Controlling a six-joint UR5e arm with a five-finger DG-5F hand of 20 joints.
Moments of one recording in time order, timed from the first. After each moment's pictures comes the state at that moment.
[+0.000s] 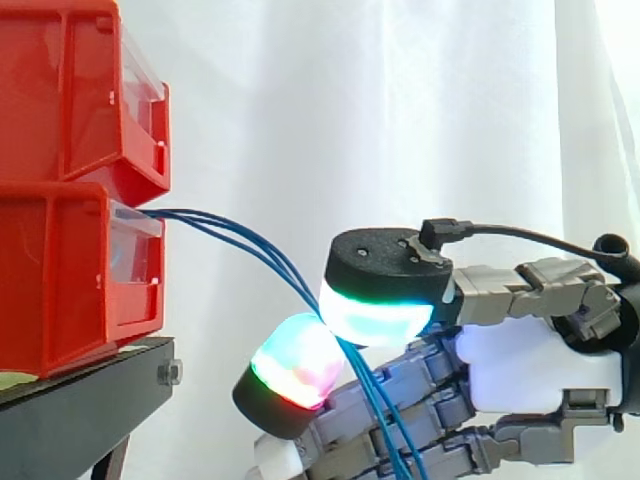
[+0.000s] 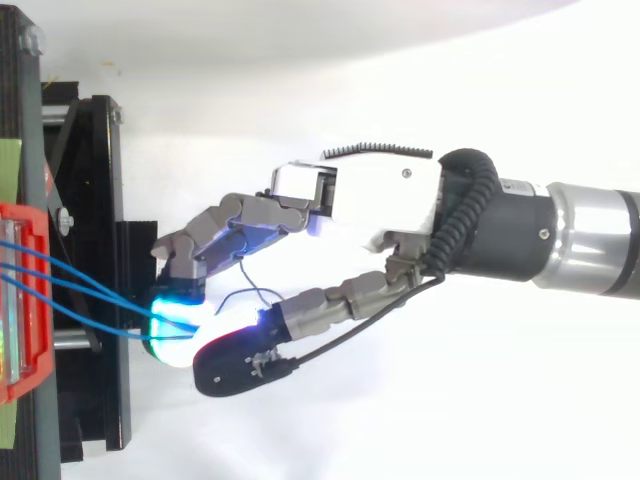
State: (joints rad) arm 0.15 -2.33 -1.24 -2.73 -1.30 -0.07
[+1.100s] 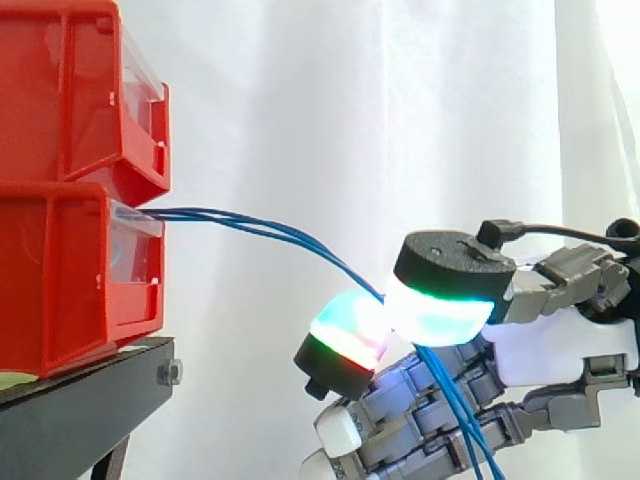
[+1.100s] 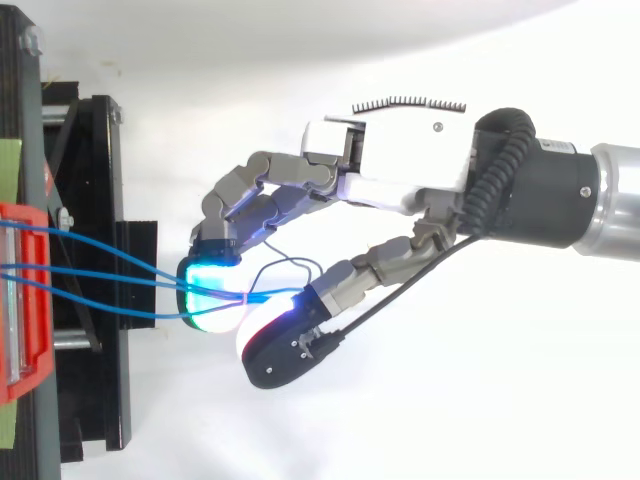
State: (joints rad) arm 0.12 -2.29 -1.24 -2.86 -1.32 -0.01
